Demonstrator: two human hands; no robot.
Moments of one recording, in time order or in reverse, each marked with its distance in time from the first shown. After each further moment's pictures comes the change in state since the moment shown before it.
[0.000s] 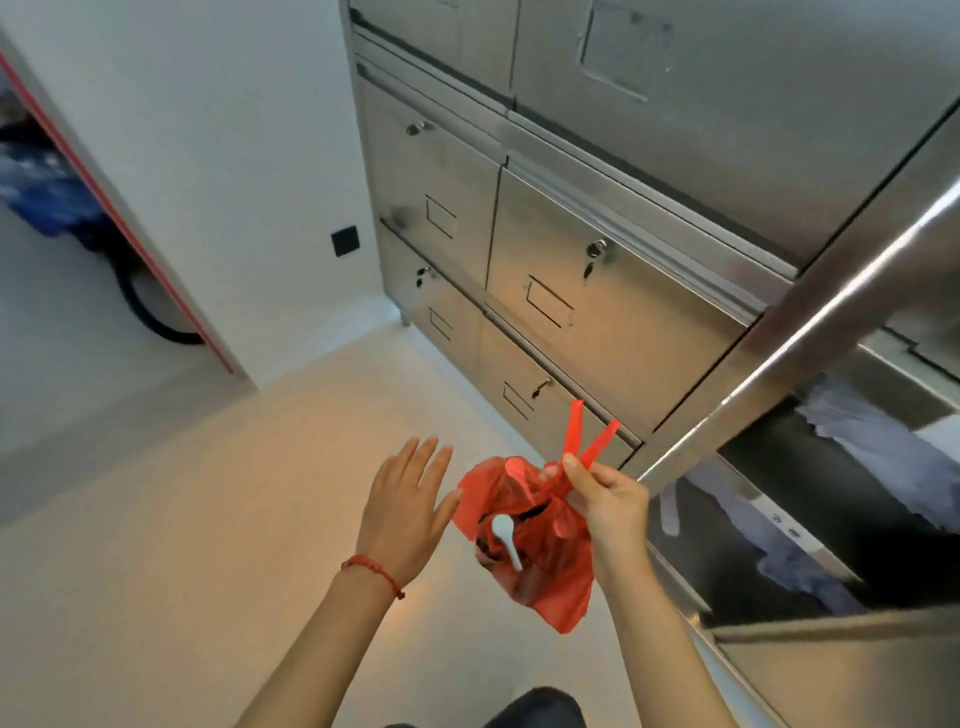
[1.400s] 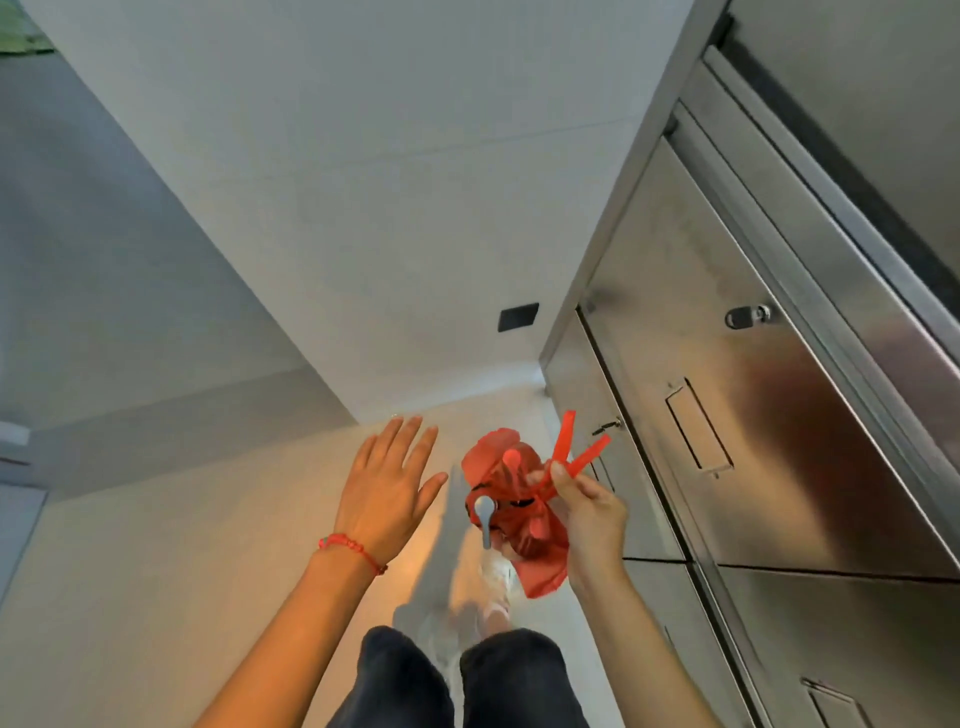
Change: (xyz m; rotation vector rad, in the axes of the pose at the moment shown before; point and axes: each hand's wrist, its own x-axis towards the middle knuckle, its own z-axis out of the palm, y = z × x) left_hand 0.439 -0.391 -0.122 0.074 -0.056 -0.453; right_hand 0.444 0.008 0.486 -0.209 -0.341 0.207
